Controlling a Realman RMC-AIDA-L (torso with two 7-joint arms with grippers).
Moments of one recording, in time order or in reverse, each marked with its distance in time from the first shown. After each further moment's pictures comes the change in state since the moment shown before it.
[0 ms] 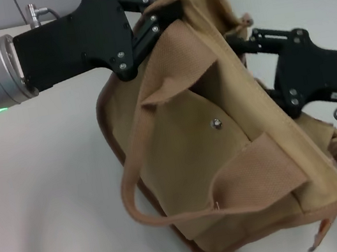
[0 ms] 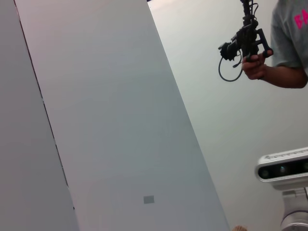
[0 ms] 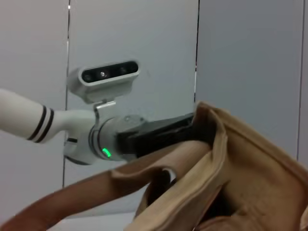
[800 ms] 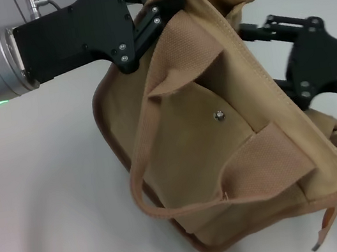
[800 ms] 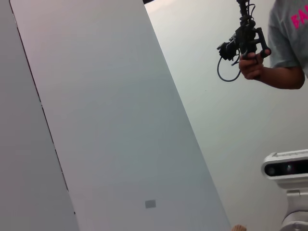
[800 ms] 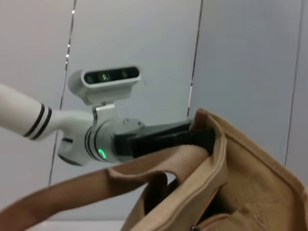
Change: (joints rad) left arm -0.011 0.000 0.006 0.014 -0.011 -0.005 0.002; right arm 0.013 0.006 0.046 0.021 0.014 -0.016 -0.108
